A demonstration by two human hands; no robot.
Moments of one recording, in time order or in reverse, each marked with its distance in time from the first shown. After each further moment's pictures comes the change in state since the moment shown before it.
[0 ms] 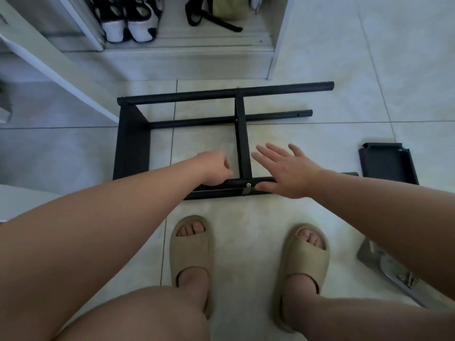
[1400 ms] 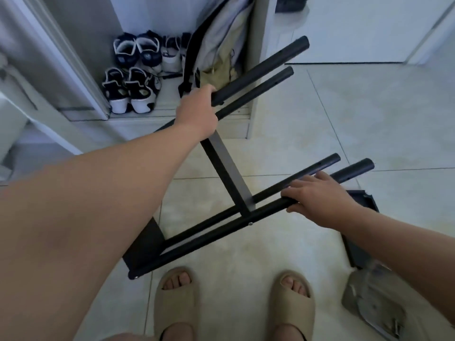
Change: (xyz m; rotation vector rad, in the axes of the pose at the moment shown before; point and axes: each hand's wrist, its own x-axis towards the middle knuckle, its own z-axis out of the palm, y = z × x) left_hand 0.001 0.067 -0.180 -0.144 0.868 0.228; right_hand -0.088 0.057 -0.073 -0.167 0.215 0.093
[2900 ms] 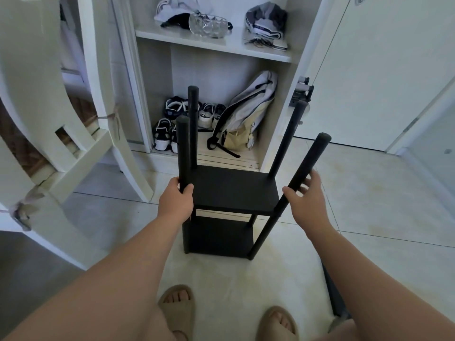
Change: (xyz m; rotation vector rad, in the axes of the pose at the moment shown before) left_hand -0.185 -0.048 -0.070 -0.611 0.206 -0.579; right_hand -0.024 -0.082 -0.119 1.260 0.744 0.529
